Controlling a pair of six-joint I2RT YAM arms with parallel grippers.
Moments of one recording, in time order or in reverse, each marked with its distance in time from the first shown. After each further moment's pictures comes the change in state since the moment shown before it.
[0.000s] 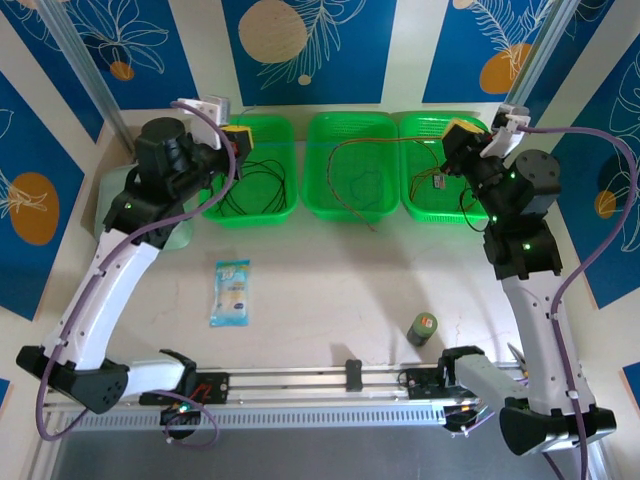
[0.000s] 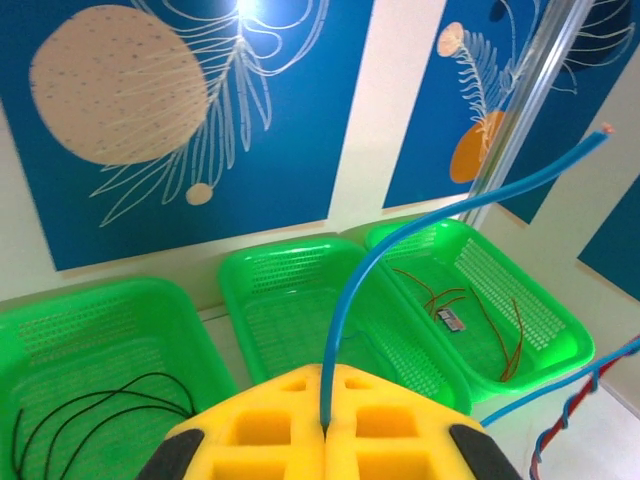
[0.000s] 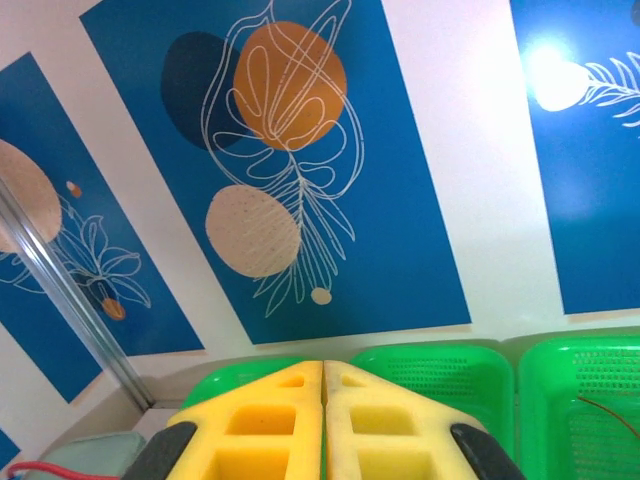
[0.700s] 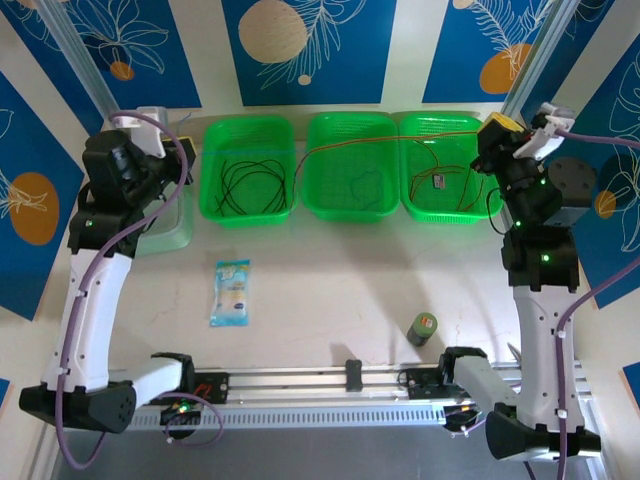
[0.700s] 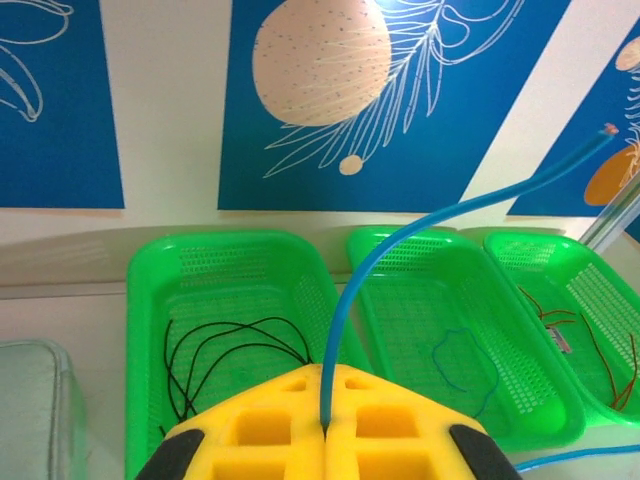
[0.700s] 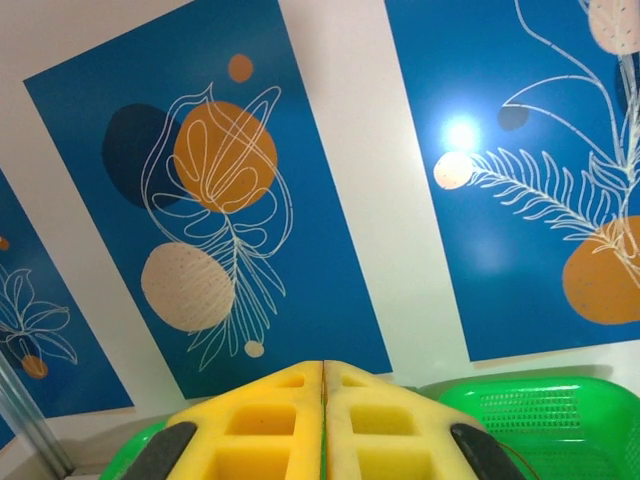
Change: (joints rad) left arm 0.326 -0.117 -0.109 -0.076 0.092 -0.030; right arm -0.169 -0.052 0.043 -0.021 -0.015 -0.032
